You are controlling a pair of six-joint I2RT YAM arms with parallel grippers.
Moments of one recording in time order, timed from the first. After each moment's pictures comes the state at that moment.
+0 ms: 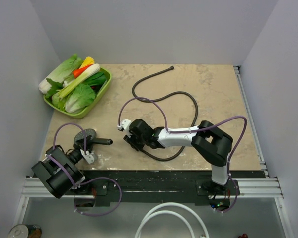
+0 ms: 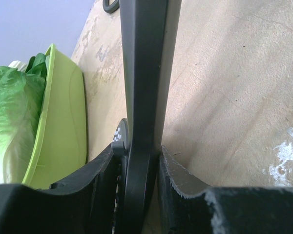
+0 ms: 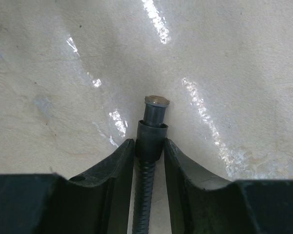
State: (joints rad) left arm 0.82 1.26 0.12 -0.11 1.38 2.09; right arm 1.05 1.90 1.11 -0.04 -0.01 0.02
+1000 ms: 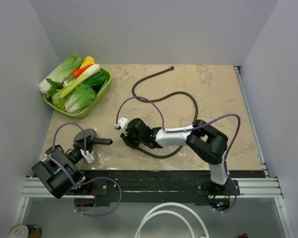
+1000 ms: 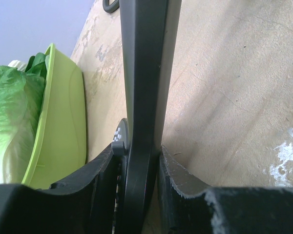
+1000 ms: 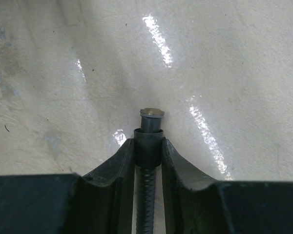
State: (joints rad) left arm 0.82 1.25 0.12 -0.13 1.38 2.09; right arm 1.05 1.96 1.14 0.10 -0.04 0.02
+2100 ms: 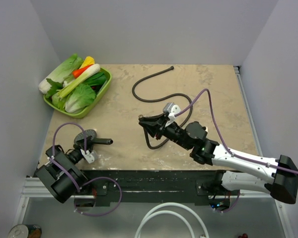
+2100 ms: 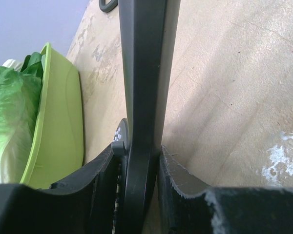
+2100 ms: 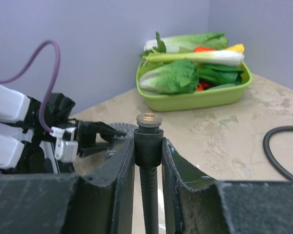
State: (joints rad) left arm 0.82 1.19 0.13 -0.21 1.37 2.09; right arm 1.05 1.07 0.70 0.51 0.05 0.12
